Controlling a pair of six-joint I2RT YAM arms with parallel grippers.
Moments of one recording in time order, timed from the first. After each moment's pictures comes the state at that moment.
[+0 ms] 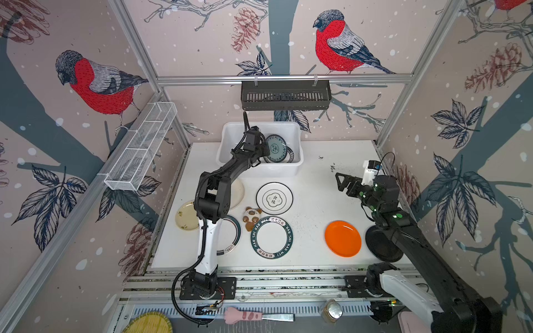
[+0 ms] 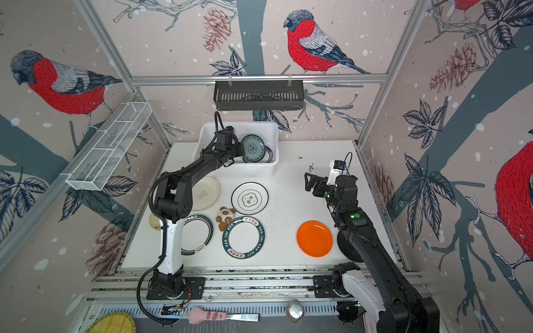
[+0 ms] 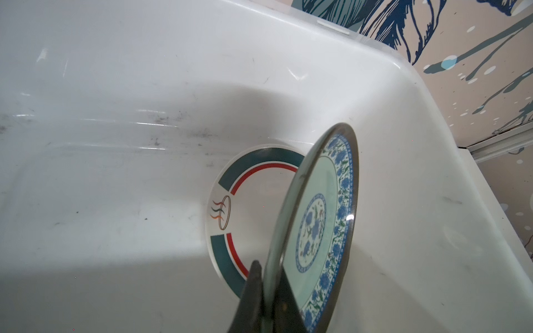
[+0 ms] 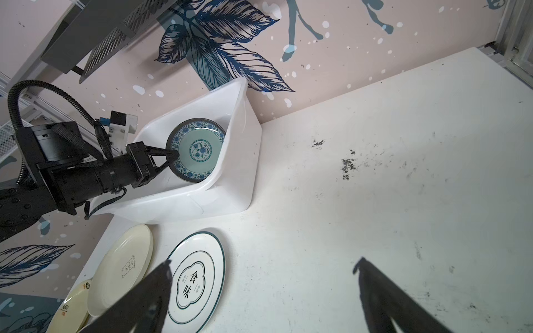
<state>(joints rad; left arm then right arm) -0.31 2.24 1.83 -0.17 0.10 -0.40 0.19 0.92 0.67 -0.08 -0.17 0.45</state>
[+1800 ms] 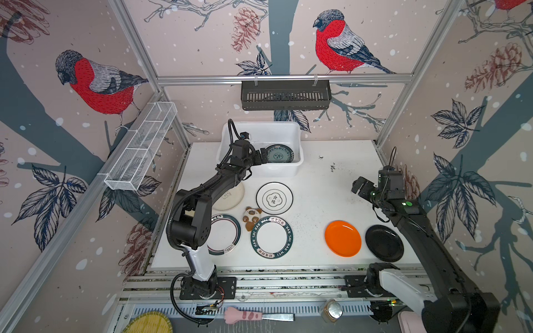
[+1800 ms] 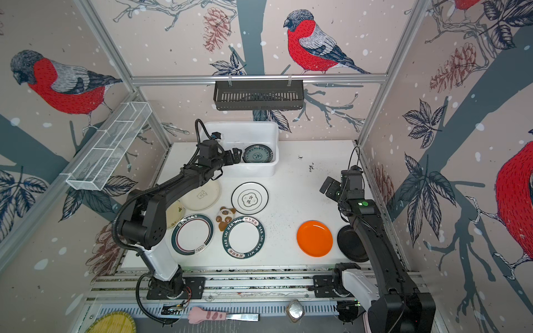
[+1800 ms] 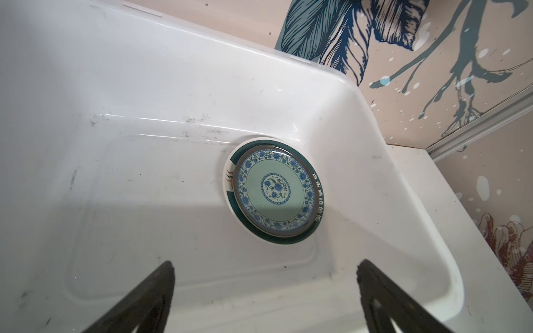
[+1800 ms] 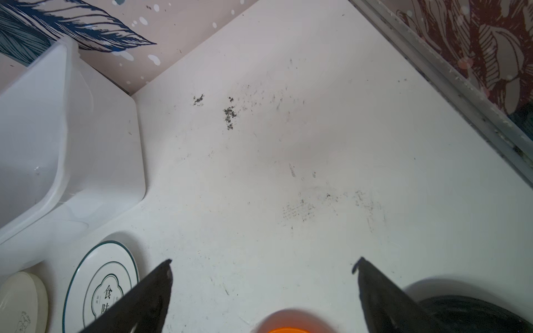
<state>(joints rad) -0.32 1.75 1.23 0.09 0.09 -0.39 0.06 1.01 0.85 -0.59 0.04 0.53</state>
